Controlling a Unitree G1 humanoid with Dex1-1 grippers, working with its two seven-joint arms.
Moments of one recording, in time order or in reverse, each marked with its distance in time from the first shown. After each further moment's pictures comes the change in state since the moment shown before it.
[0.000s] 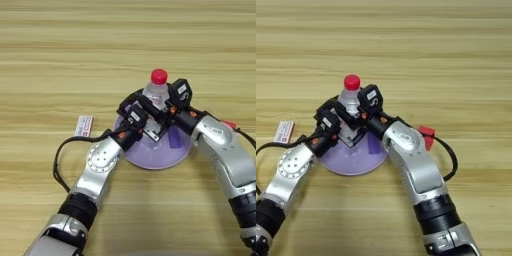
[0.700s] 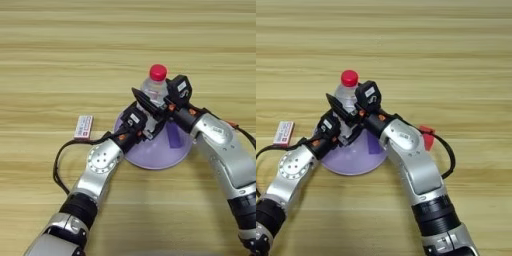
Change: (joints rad) left arm -0.012 -0.003 0.013 0.073 -0.003 -0.002 -0.021; right arm 0.005 0.014 0.005 -0.051 0.000 0.000 0.000
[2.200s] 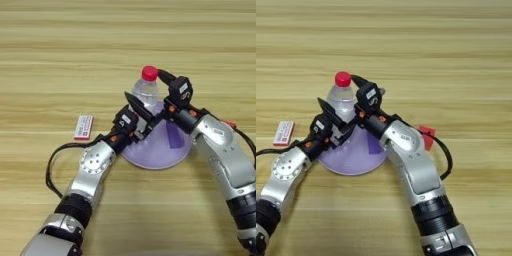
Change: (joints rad) left arm -0.001 0.013 0.059 0.048 -0.002 0.005 -0.009; right arm 0.014 0.008 0.009 0.018 0.038 -0.116 0.091
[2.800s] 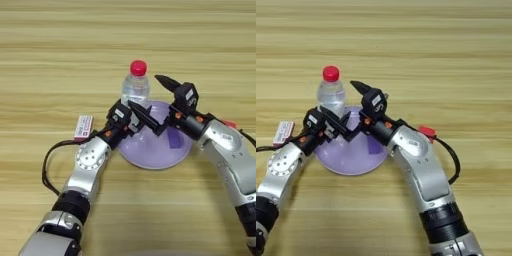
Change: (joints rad) left arm -0.013 0.005 0.050 -0.045 -0.020 -0.007 0.014; right arm 0.034 -0.068 -0.036 0.034 -0.011 -0.027 0.010
